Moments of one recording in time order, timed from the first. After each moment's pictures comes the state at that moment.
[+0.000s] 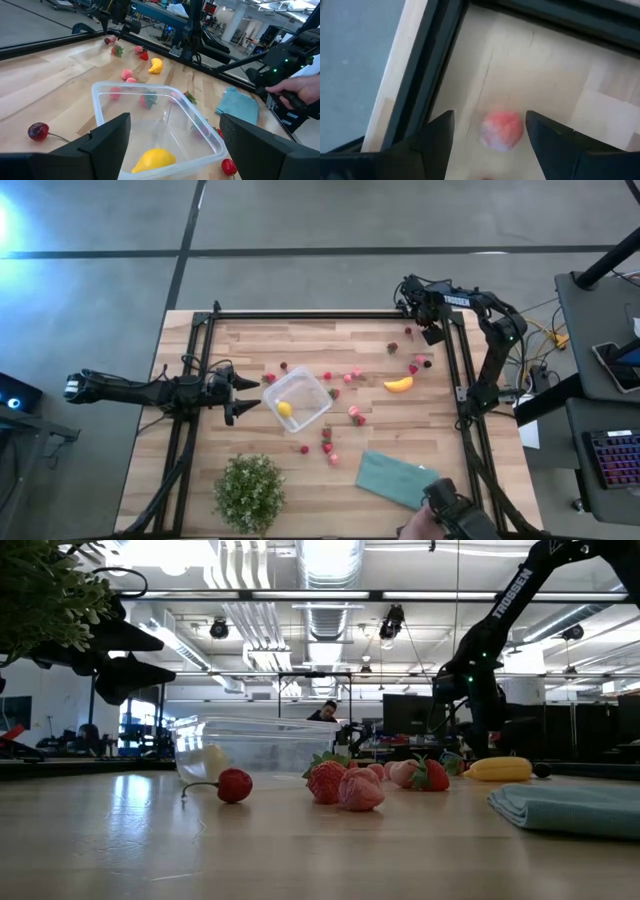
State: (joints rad) left arm -0.07 0.29 0.01 0.10 -0.22 -0.39; right arm -1.06 1.86 1.15 -0.79 0.30 1.73
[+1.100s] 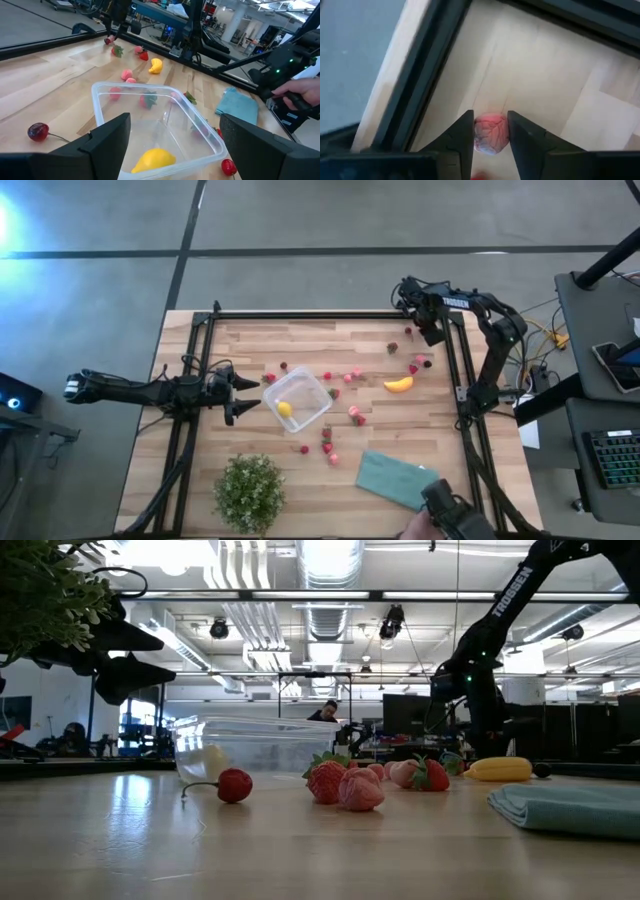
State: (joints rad) left arm -0.07 0.29 0.01 0.10 -0.22 -0.39; right arm -1.04 1.85 1.14 -0.77 0.30 1.67
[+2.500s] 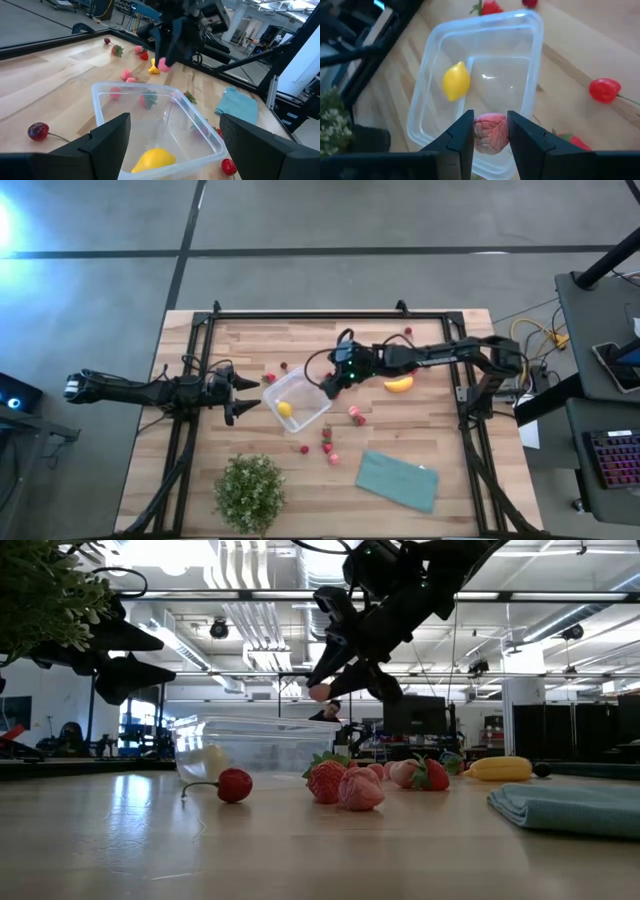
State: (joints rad) left arm -0.07 0.29 0.01 0.10 -0.22 -0.39; right arm -0.16 1.75 1.14 -0.12 -0.16 0.73
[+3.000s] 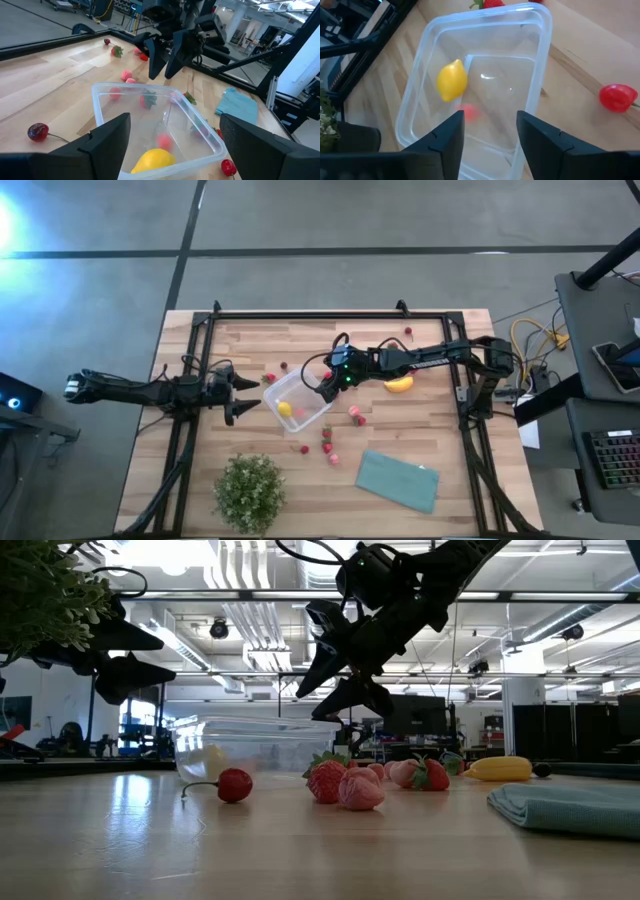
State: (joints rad) left arm -0.07 0.29 0.01 0.10 -0.22 -0.39; right arm -0.15 1.80 1.14 -0.06 -0.16 0.69
